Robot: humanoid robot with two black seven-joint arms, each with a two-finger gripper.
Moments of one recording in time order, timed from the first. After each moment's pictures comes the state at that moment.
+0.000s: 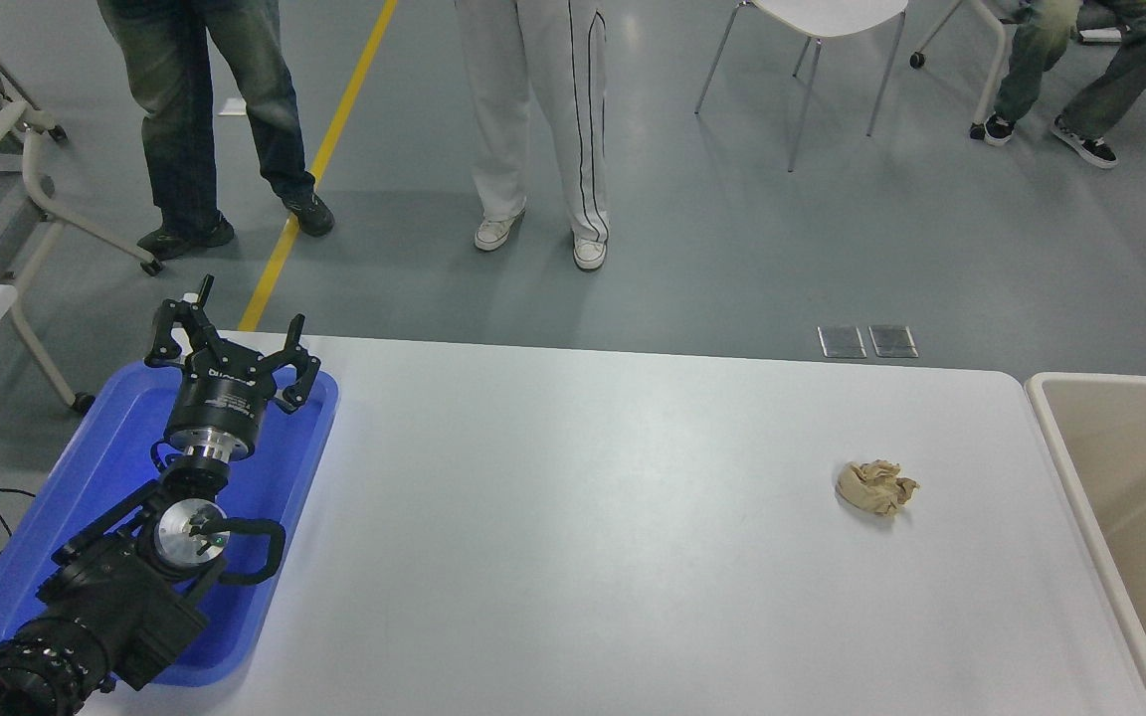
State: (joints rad) left arm -0.62 0.18 -0.87 -0.41 -0.09 -0.57 -0.51; right arm 0.93 -0.75 -0.83 0.59 0.00 -0.27 -0.10
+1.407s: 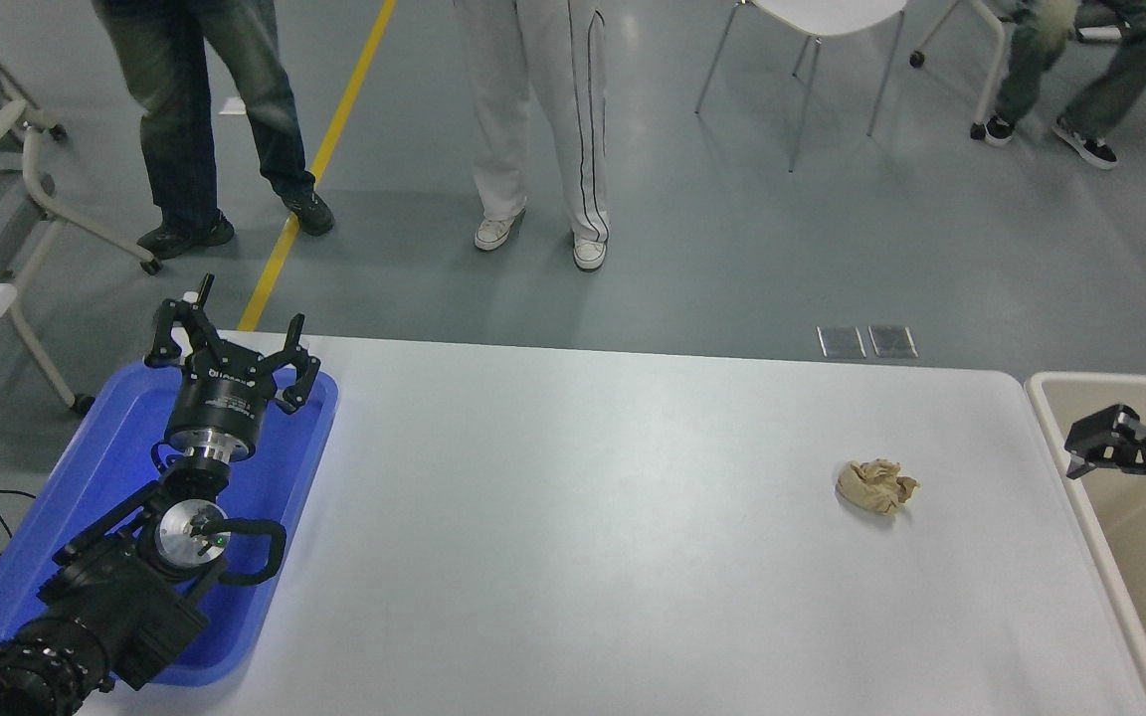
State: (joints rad) left arm -0.62 0.18 -0.87 -0.41 -0.09 -0.57 -0.51; right arm 1.89 -0.65 -1.41 1.24 -0.13 0.64 -0.10
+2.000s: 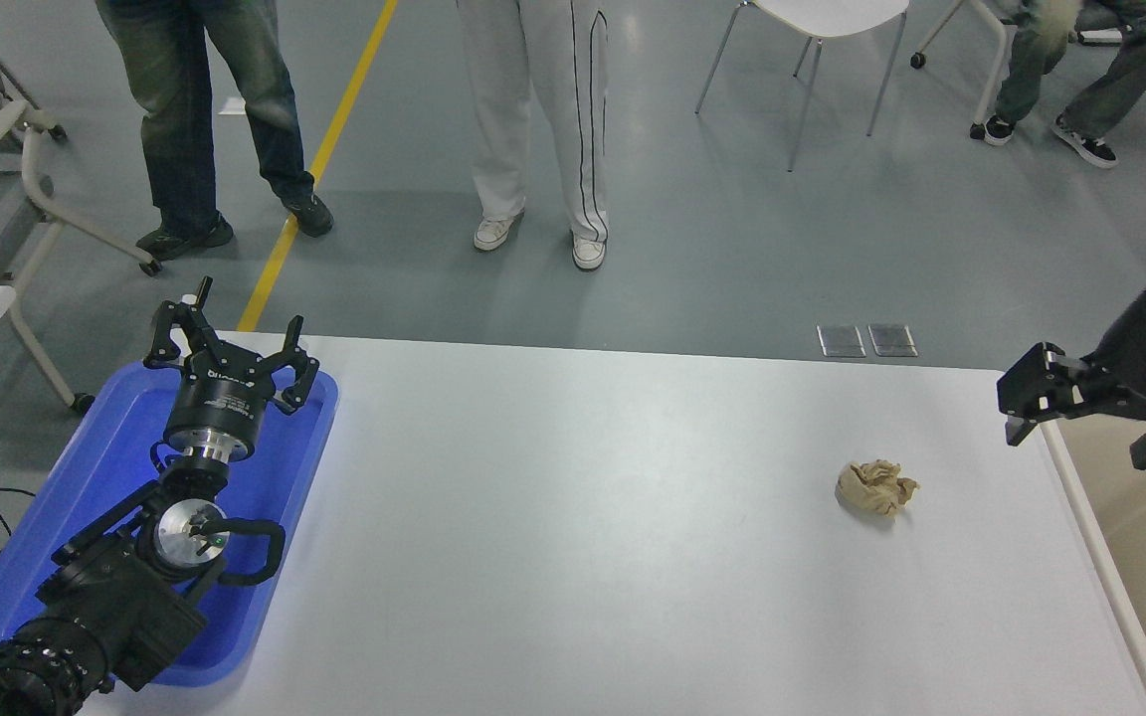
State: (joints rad) left arm -0.62 0.18 -0.87 -0.41 -0.09 -0.57 -0.51; right arm 2.13 -0.44 -1.39 1.30 -0.14 0.78 -0.10
